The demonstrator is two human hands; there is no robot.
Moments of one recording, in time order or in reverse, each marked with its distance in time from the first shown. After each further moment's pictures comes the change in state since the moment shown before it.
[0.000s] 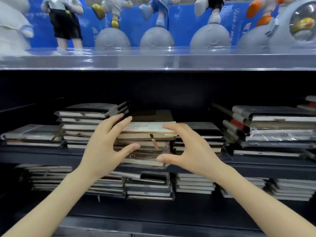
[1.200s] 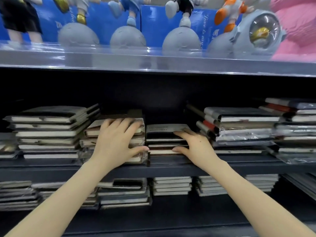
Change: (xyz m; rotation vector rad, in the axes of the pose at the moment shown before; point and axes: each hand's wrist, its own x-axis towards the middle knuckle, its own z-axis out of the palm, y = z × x) left_hand 0.054 0.039 0.069 0.401 -0.045 0.246; right_hand 0.001 0.106 -0.021 -0.395 0.050 0.216
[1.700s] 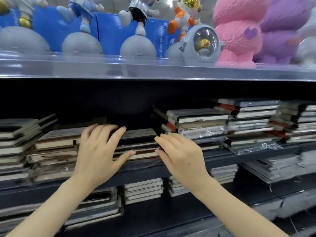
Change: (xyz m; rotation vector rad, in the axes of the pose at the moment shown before) left_hand 0.011 0.058 -0.008 -0.132 0.154 0.048; right_hand -0.065 0.002 -0.039 -0.286 0.697 -0.353
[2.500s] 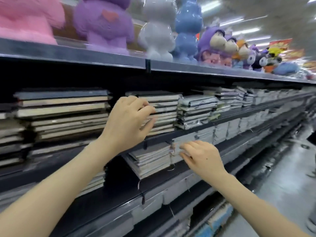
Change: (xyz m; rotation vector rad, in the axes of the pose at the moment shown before) left_hand 0.232 0.501 0.082 -0.495 0.211 0.412; right_hand -0.258 0.444 -0.254 -0.415 -0.354 0.165
